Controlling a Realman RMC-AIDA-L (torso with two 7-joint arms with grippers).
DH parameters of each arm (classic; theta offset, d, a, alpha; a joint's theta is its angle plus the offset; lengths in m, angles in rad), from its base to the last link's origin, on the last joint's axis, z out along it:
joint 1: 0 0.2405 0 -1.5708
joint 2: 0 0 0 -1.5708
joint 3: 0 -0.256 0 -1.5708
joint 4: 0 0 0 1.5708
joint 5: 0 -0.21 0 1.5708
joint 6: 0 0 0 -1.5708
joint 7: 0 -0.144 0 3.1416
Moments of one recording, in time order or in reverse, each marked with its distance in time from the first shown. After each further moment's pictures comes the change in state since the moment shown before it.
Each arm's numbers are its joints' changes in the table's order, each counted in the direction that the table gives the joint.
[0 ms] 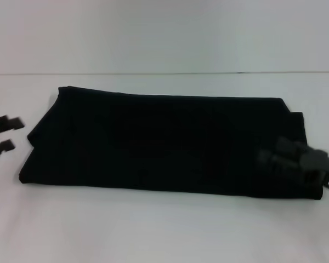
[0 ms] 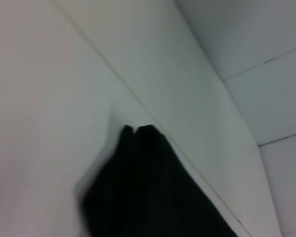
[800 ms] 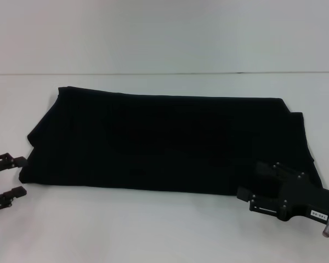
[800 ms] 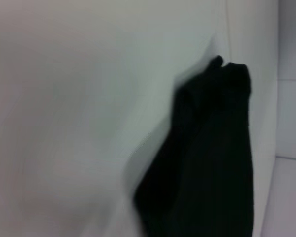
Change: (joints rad) left arm 0.034 -0.004 0.154 0.118 -0.176 0.110 0.276; right arm -0.025 0.027 0.083 -0.007 0.050 -0.012 0.284
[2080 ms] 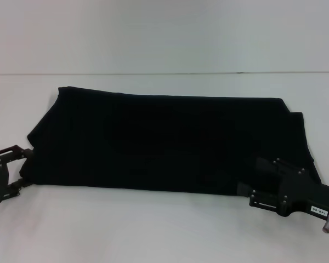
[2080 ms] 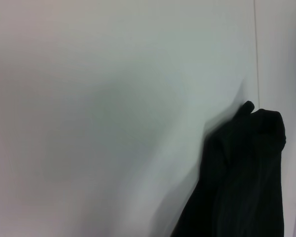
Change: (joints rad) left arm -0.059 -0.034 0.005 0.062 0.004 -0.216 -0.005; right arm 0.004 0.003 -0.009 0.007 -0.008 -0.008 -0.006
